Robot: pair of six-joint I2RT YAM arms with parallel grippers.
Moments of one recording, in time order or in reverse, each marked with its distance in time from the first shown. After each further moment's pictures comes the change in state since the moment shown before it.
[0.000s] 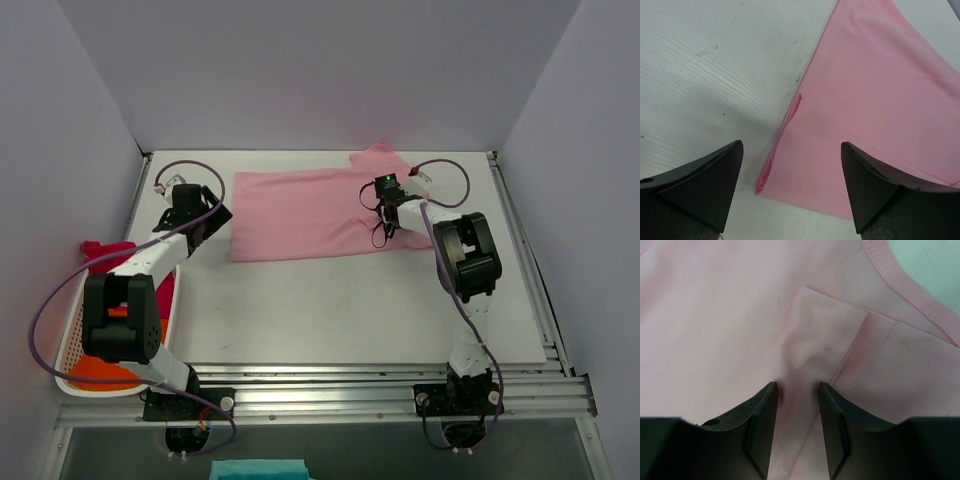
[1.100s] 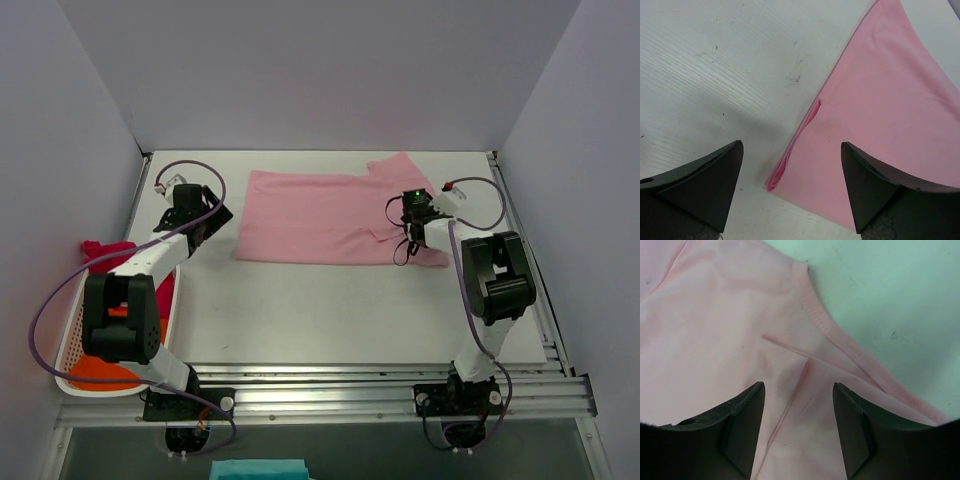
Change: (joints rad) left arm -0.006 -0.001 0.000 0.000 -0.010 0.000; right arm -0.074 -0.274 -0.360 0.125 0.105 0.003
